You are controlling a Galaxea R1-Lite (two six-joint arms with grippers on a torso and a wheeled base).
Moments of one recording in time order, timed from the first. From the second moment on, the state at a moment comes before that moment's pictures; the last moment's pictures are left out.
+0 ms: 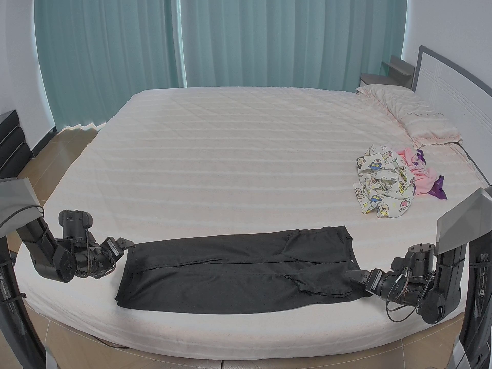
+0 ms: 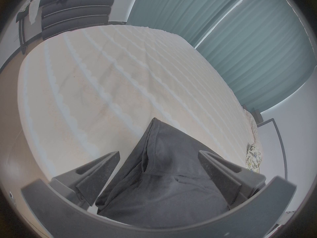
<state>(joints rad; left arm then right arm) 0.10 2.12 -0.59 -0.78 -0.16 -0.67 0.16 2.35 -0.20 -1.55 0.26 0.68</state>
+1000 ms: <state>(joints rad) 0.06 2.21 -0.64 -0.77 -0.18 -0.67 0.16 2.36 -0.20 -1.55 0.26 0.68</state>
